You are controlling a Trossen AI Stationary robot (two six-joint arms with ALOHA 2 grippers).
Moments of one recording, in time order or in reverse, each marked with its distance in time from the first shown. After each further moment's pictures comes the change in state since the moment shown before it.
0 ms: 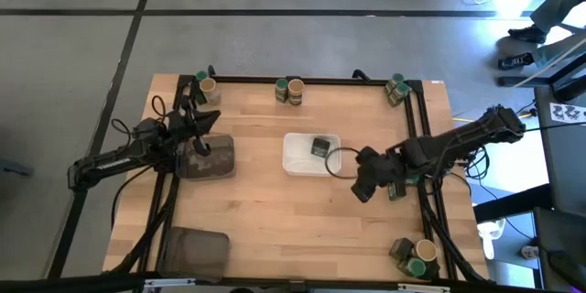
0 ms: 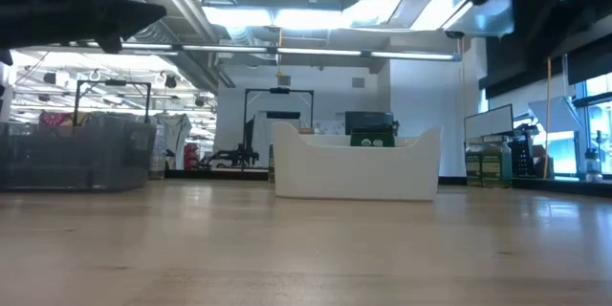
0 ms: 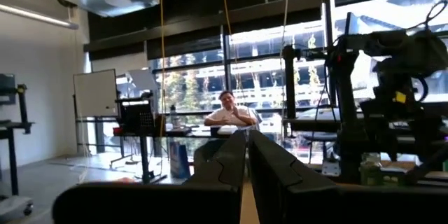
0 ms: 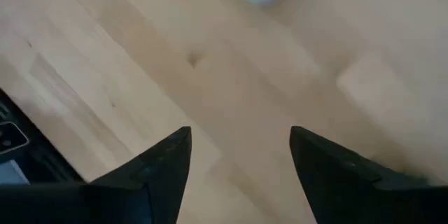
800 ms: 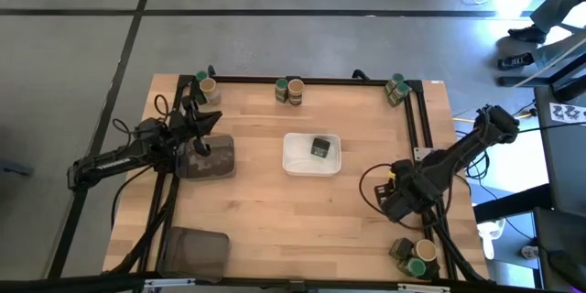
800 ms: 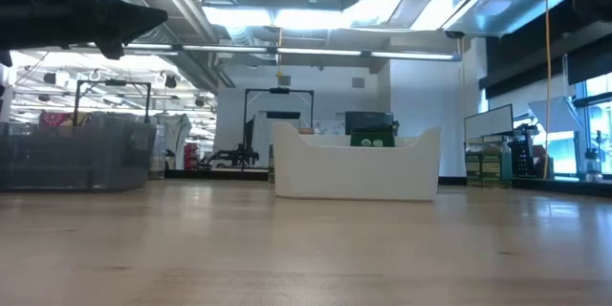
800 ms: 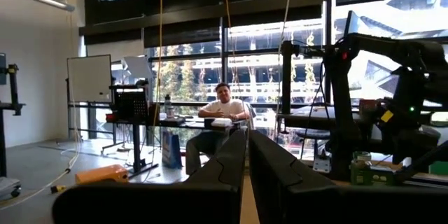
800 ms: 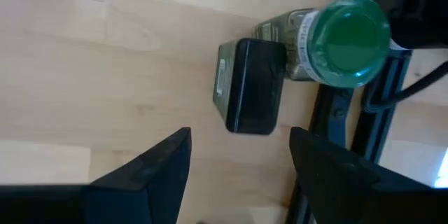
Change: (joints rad) left arm 0.000 0.003 0.000 -0.033 0.000 -0.067; right arm 0.300 0.063 -0.066 -0.362 -0.008 0.843
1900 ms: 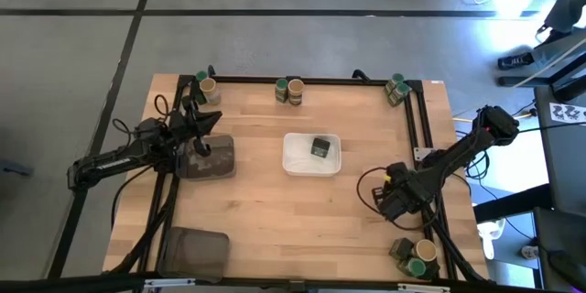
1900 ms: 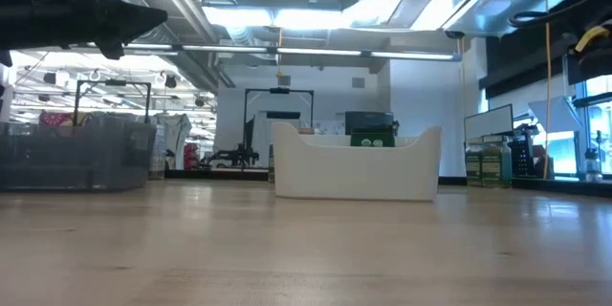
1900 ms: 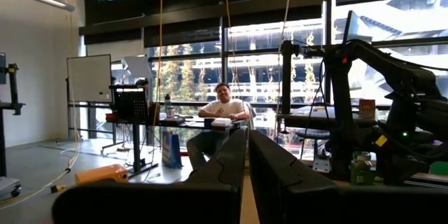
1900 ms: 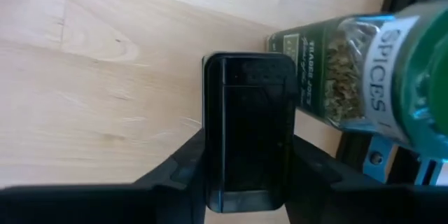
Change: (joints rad) left arm 0.000 0.000 0.000 -0.001 0.000 -0.001; right arm -0.001 0.005 -0.220 0.231 0.030 -0.065
